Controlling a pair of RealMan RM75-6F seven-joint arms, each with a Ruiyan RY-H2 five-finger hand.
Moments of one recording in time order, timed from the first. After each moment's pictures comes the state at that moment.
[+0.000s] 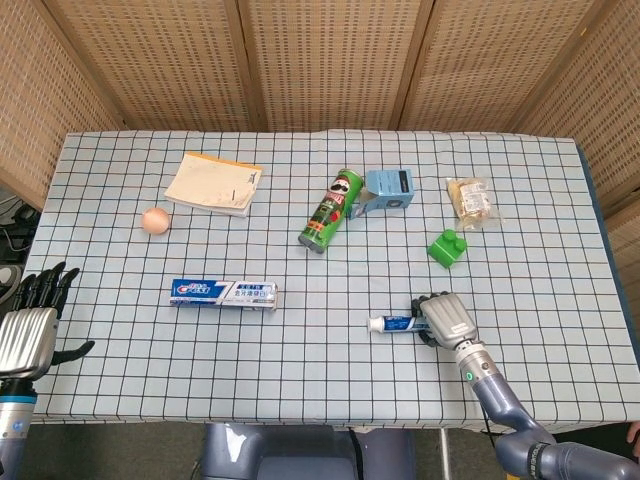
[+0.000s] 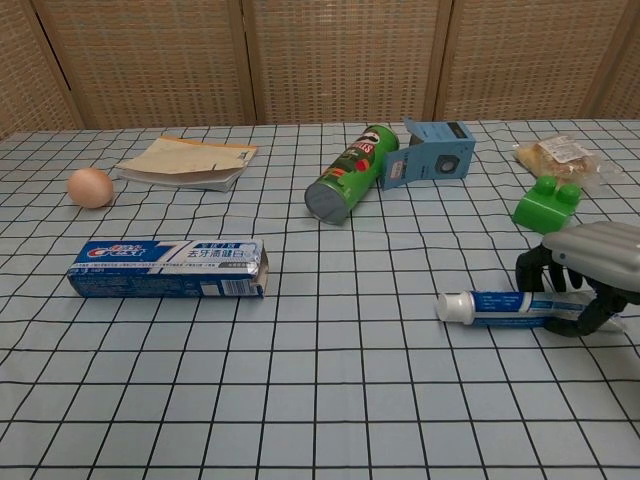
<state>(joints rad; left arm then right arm) -0.15 -1.12 -0.07 -1.83 1.33 1.41 0.31 0.51 -1.52 0.08 -1.37 -1.26 0.95 -0.34</state>
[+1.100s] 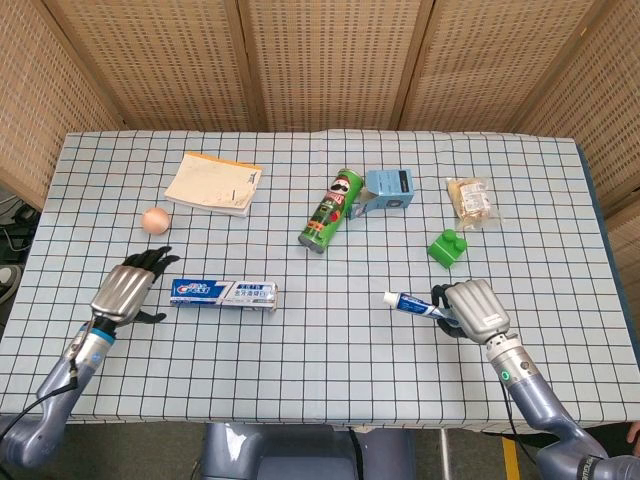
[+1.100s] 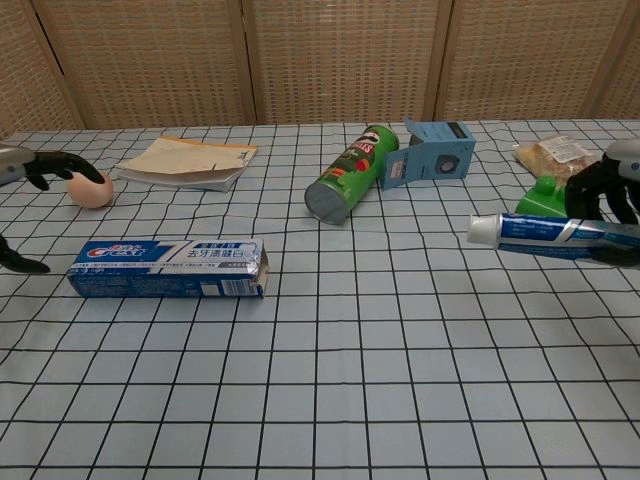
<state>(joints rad) -0.49 -1.32 -0.14 -1.50 1.33 0.96 0.21 0.49 -1.24 0.10 -1.66 -1.33 1.05 -0.26</state>
